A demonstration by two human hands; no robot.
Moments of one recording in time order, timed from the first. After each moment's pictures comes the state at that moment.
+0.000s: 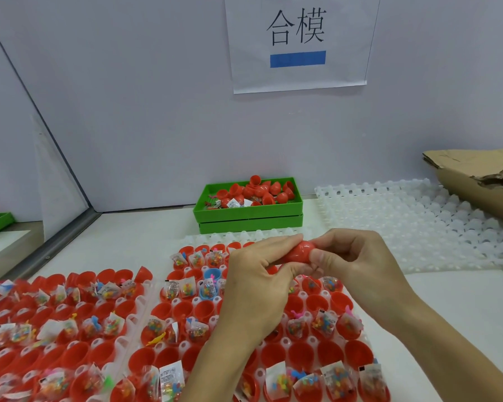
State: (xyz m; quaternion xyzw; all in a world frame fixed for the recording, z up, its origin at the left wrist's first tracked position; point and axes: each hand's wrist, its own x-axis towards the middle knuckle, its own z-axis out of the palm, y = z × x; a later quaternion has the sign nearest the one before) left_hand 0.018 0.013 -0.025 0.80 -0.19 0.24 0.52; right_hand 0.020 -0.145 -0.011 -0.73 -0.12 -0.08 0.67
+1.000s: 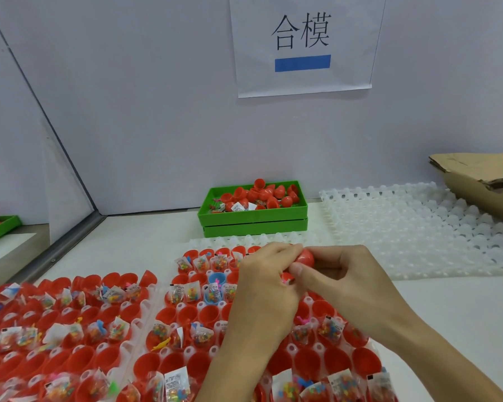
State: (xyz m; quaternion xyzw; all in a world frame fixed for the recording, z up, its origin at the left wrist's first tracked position) left_hand 0.017 0.009 -0.024 0.83 -0.21 0.32 0.40; right_hand 0.013 -0.130 -0.016 -0.75 -0.16 -0.05 0.64
